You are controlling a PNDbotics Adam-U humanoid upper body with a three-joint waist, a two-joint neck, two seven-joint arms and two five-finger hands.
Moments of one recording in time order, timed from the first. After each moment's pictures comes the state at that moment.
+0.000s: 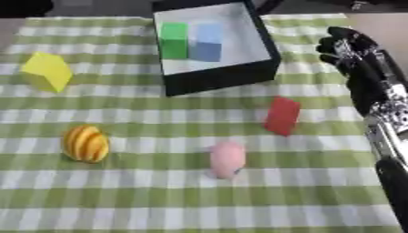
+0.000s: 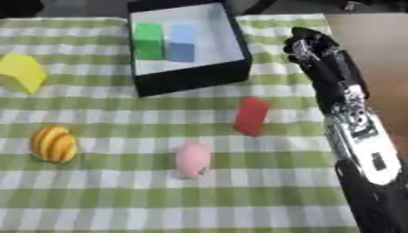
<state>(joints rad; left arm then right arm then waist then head) -0.32 0.49 0.05 -1.81 0.19 0.01 0.34 -0.25 -0.43 -0.09 -1.83 -0.26 0.11 -0.13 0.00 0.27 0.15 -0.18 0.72</state>
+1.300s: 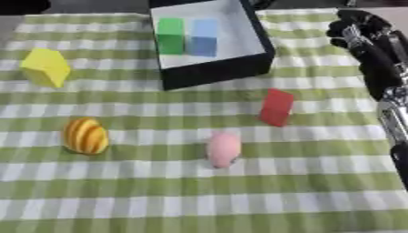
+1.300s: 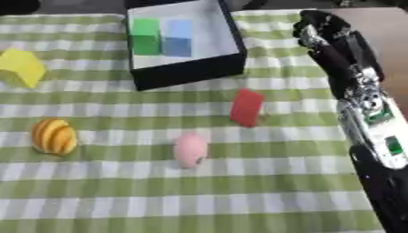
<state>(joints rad) -0.93 0.82 -0.29 -1.18 -0.10 0.35 -0.07 -0.24 -0.50 -0.08 -1.83 -0.26 0.10 -0.11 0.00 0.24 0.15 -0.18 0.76</state>
